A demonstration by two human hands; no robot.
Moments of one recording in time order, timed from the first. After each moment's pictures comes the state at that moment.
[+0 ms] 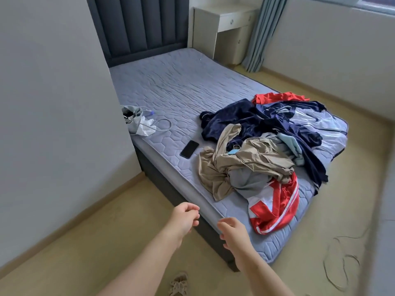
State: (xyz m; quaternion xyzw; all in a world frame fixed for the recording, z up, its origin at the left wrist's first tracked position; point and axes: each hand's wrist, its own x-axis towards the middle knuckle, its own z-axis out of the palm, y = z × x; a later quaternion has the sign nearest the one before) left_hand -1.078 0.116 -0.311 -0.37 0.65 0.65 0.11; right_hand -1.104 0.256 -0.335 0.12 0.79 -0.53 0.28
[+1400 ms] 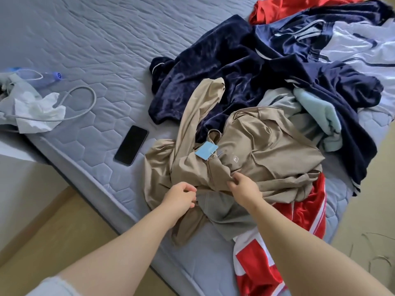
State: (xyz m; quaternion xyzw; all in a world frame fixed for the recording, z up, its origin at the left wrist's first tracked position) left_hand -1.524 0.163 -0.554 -0.39 0.71 0.52 0.28; right_hand -1.591 0.323 -0.592 0.07 0.91 -0.25 0.34
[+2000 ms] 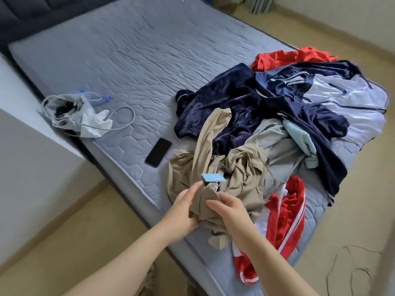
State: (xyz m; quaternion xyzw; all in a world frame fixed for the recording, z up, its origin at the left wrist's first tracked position) left_hand -1.405 0.149 -0.419 -0.14 0.80 0.55 0.22; right_hand -1.456 0.288 -0.383 0.06 0.66 -0.65 0.38
